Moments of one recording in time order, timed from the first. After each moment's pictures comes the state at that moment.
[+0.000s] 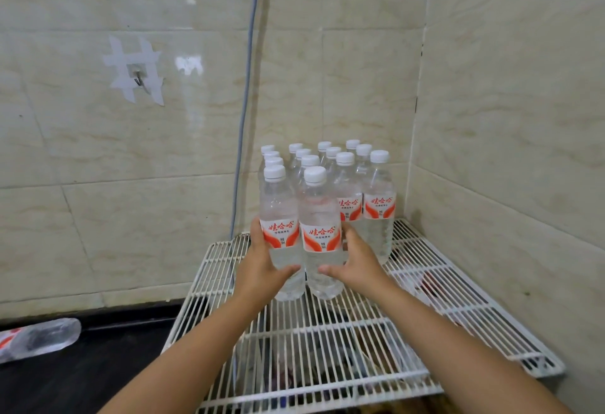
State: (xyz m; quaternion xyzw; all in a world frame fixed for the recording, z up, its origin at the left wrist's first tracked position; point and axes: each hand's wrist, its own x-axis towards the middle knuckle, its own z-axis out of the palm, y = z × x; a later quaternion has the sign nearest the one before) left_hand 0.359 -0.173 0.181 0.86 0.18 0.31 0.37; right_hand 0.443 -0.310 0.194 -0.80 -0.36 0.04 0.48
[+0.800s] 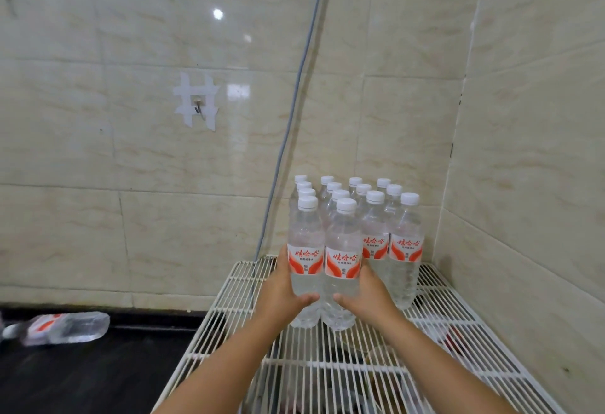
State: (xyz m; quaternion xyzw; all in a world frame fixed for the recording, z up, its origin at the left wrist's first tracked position) left_hand 0.360 -0.174 0.185 0.85 0.20 0.30 0.38; right_hand 0.460 -0.286 0.188 -0.84 -0.34 0.05 0.42
